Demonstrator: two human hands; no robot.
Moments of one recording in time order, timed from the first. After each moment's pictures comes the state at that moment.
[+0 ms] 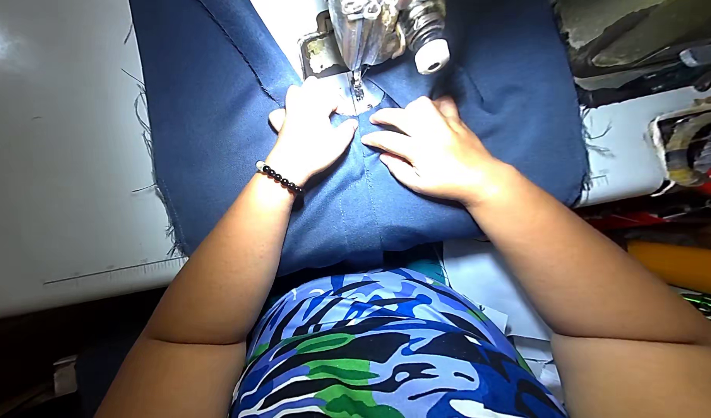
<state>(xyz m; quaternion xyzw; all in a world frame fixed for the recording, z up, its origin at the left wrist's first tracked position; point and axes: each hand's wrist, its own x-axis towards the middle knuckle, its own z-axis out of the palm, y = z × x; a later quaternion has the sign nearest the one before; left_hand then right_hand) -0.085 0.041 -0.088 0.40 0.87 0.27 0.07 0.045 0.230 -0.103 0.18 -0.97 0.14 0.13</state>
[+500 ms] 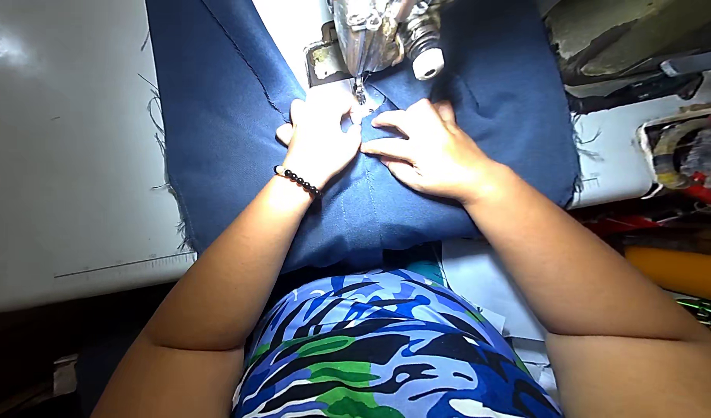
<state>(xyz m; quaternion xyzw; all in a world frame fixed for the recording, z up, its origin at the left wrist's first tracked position) -0.068 0.050 -0.082 0.37 0.89 0.26 0.04 0.044 0.233 -0.105 0.19 -0.96 0.16 0.13</state>
